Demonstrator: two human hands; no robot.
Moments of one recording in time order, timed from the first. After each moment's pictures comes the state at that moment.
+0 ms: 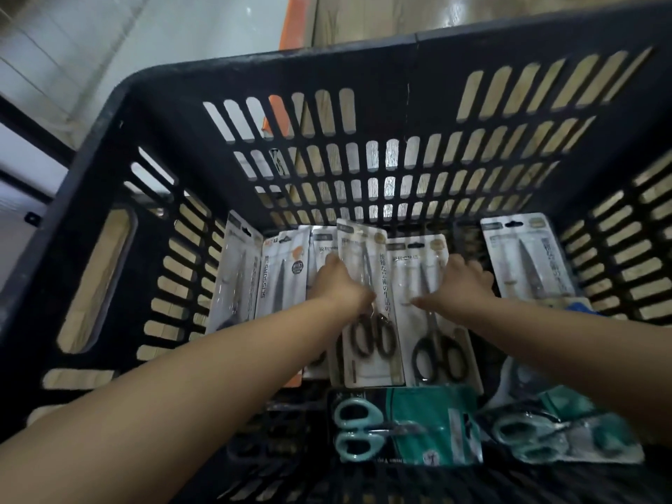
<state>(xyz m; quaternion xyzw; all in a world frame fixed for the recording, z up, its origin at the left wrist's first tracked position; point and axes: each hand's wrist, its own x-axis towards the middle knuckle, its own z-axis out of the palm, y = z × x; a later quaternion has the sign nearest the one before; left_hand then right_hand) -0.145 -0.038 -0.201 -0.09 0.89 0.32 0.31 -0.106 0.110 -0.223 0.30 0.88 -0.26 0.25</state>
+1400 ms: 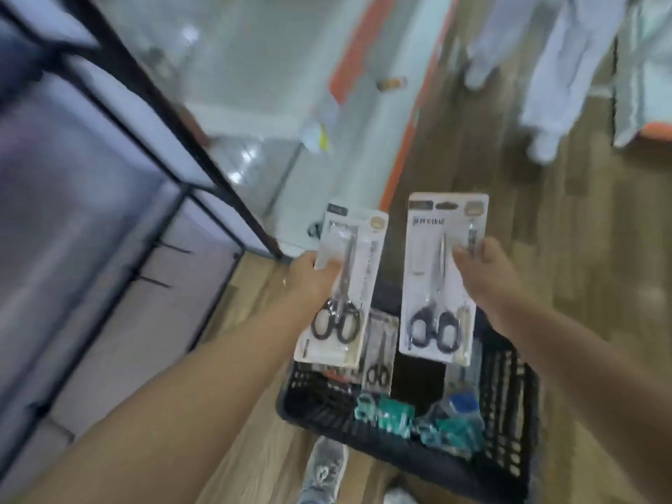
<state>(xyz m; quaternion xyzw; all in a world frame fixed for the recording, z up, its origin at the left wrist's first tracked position) -0.173 -0.106 0.291 -0.26 0.82 0.48 0.16 -0.180 0.102 0.287 0.25 0.81 -0.52 0.13</state>
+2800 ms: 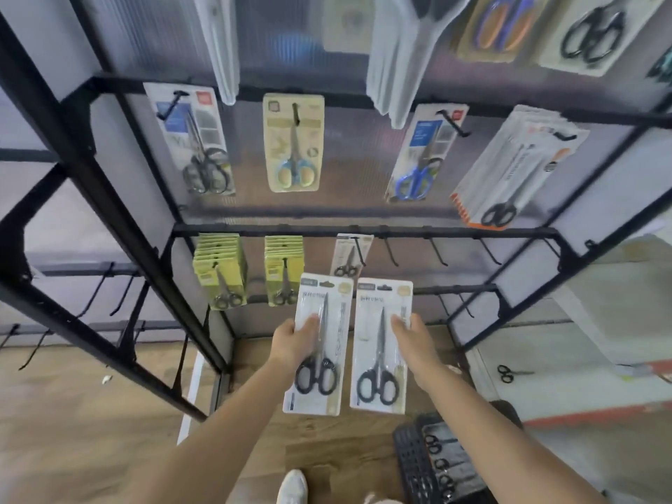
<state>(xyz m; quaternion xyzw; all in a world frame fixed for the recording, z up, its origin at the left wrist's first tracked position) 0.316 -0.368 0.494 -0.62 0.42 0.62 -0.22 0.145 -0.285 0.521 -0.24 0.80 -0.39 0.38</state>
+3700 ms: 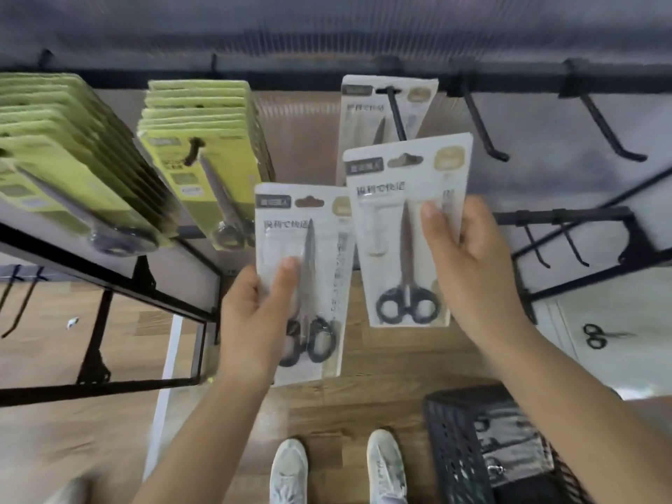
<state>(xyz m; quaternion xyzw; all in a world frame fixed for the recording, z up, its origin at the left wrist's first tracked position) 0.253 -0.424 0.352 -0.63 0.44 0.51 -0.38 0.077 -0.392 0.378 -0.41 0.72 -0.49 0.28</state>
